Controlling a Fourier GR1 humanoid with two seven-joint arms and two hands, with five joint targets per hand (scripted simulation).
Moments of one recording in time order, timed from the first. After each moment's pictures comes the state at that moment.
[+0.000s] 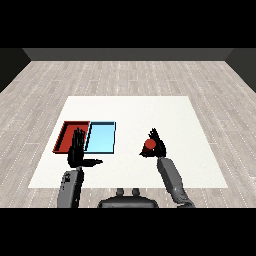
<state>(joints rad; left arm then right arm) 0.02 0.03 0.04 -1.62 0.11 -0.08 -0.48 -0.29 0.00 0.03 -0.99 -0.27 0.11 -0.39</state>
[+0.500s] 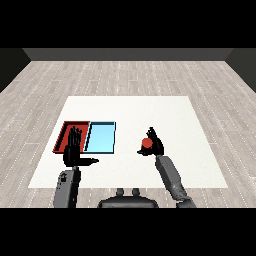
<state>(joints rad) 0.01 0.05 0.07 -1.65 0.15 -0.10 -0.44 -0.34 0.00 0.06 -0.95 -0.28 0.07 -0.37</state>
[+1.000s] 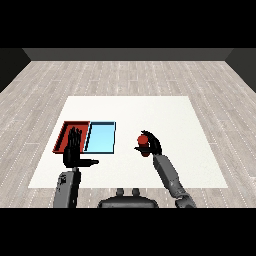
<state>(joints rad) 0.03 0.04 0.06 -1.69 0.15 -0.10 -0.42 -0.39 0.00 0.09 -0.86 -0.26 -0.04 -0.39</state>
